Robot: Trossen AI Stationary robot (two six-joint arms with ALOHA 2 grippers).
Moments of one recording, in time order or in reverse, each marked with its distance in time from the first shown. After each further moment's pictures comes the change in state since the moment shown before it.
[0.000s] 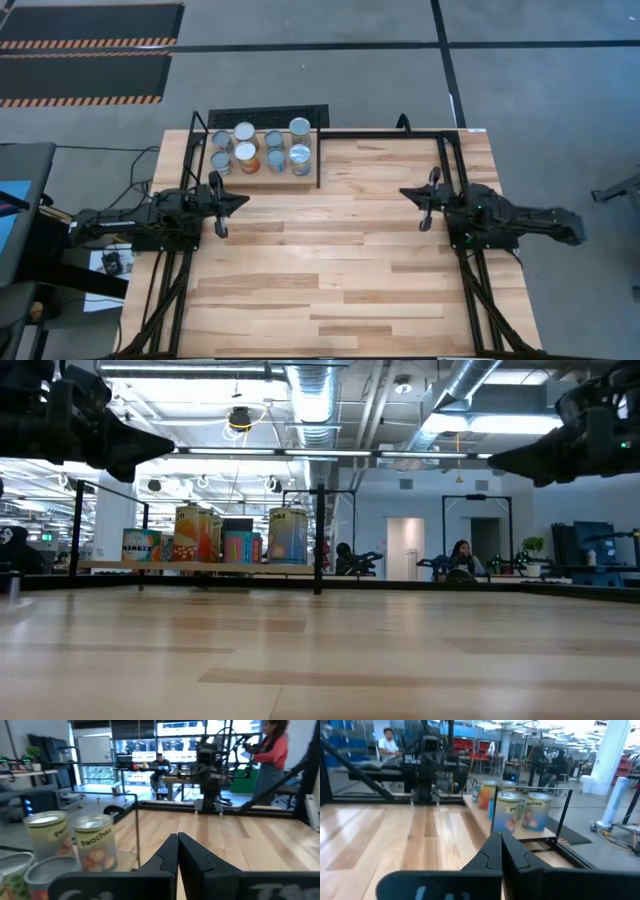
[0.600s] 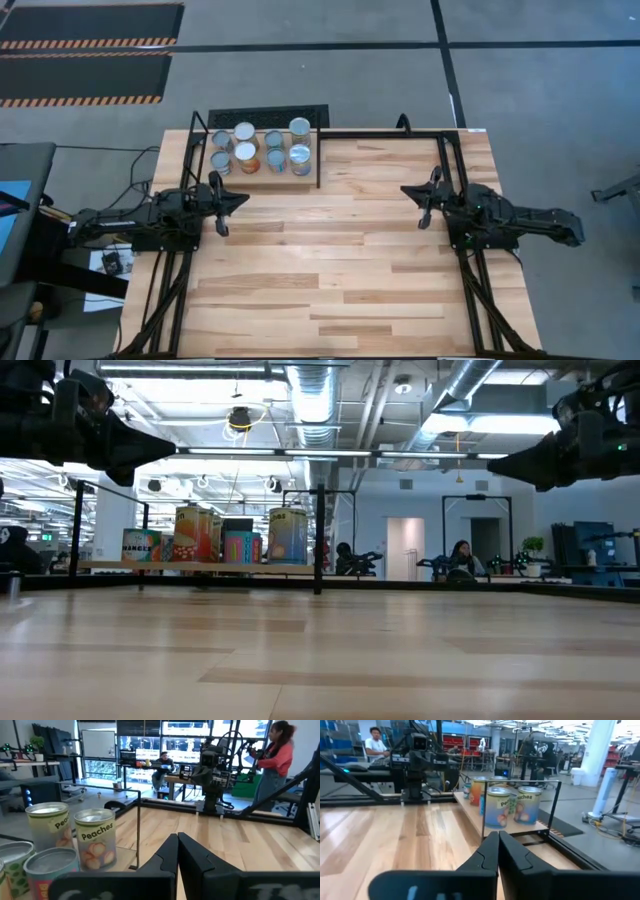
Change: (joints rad) left arm 0.001 0.011 -0.002 0.004 -0.022 -0.059; right arm -0.013 0.004 -0.001 -0.025 0.043 0.039
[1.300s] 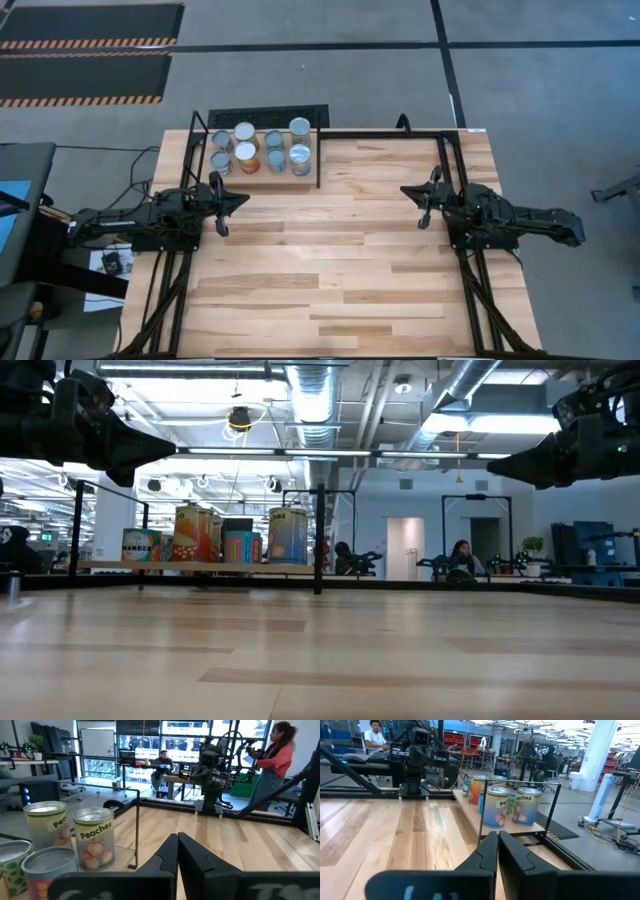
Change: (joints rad) left arm 0.000 0.007 -0.002 0.004 0.004 -0.009; right arm 0.000 0.006 -0.001 -0.008 0.000 -0.054
